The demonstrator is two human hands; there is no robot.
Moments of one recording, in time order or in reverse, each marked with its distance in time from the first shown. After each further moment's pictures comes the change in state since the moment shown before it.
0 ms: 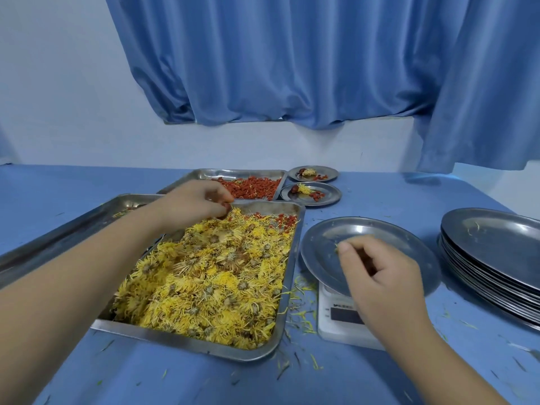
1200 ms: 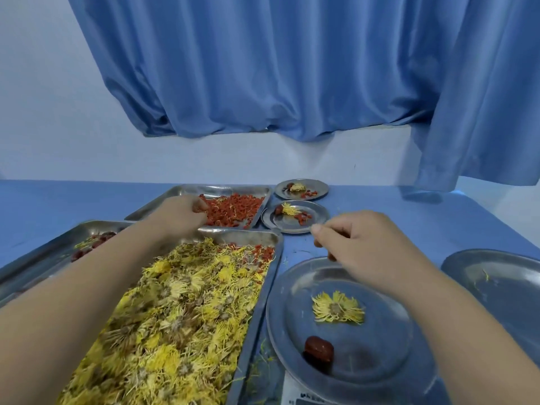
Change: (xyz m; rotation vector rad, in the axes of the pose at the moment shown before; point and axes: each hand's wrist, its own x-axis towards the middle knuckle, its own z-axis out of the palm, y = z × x) left_hand 0.118 -0.017 0.025 0.218 0.177 -0.209; right_hand 0.142 0.032 -0.025 -0.257 -0.422 0.078
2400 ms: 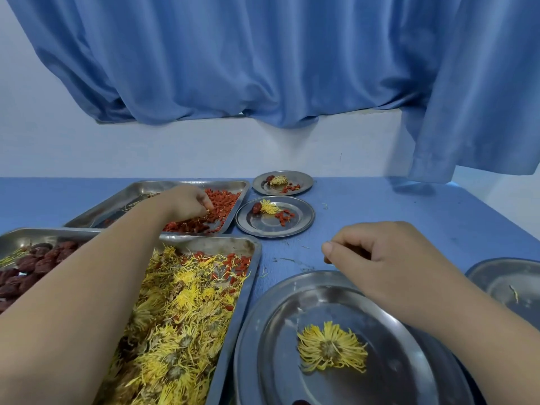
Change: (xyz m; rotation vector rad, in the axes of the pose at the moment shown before) left_hand 0.127 0.000 0.063 0.080 -0.280 0.061; right_hand 0.015 0.044 0.000 -0.087 -0.018 -0.014
